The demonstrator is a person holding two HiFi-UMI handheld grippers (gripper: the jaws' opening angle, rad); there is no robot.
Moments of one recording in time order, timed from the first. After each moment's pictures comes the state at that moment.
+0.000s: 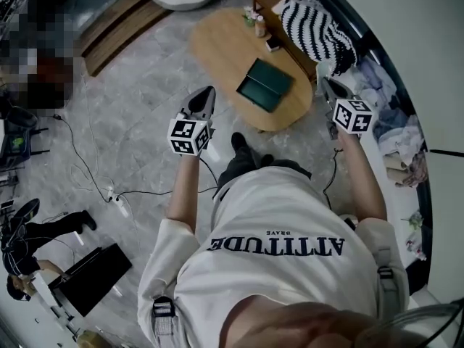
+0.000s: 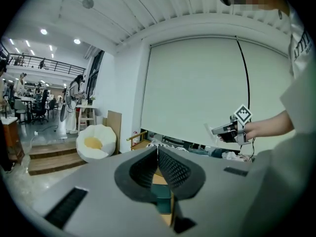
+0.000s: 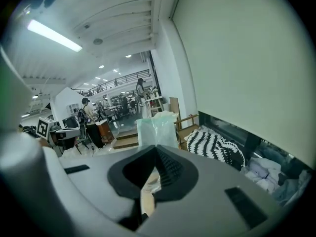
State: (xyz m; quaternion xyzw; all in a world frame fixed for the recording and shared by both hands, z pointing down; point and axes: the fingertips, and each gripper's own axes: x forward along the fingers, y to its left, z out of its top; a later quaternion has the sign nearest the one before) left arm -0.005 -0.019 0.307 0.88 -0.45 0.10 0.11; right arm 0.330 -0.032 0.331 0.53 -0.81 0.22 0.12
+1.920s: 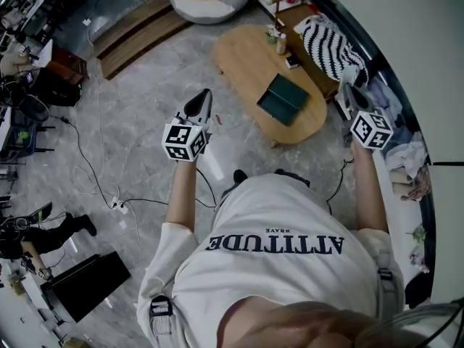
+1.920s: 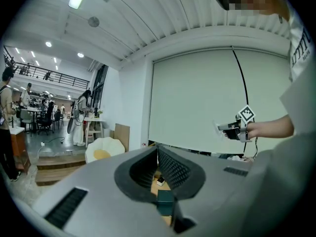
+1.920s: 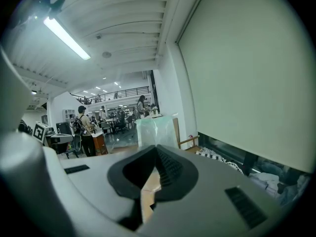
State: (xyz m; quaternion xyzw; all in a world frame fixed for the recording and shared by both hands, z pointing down) left arm -0.140 0.015 0.229 0.88 -0.48 0.05 0.06; right arm 0.261 0.001 0.225 0.58 -0.80 0.14 0.05
